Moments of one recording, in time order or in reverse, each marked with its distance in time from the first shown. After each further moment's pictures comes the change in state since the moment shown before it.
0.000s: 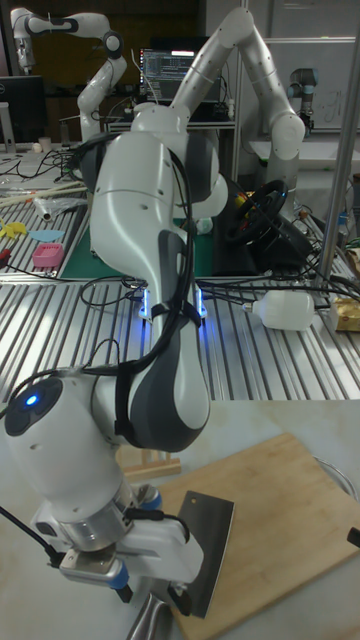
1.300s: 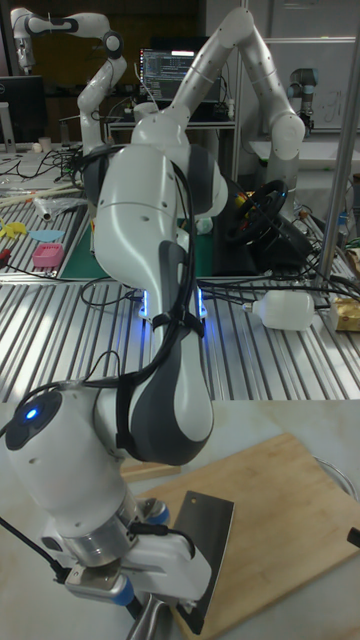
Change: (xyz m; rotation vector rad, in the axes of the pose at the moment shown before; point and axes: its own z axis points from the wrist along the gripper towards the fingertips) arm -0.012 0.011 0.009 -0.055 -0.013 0.026
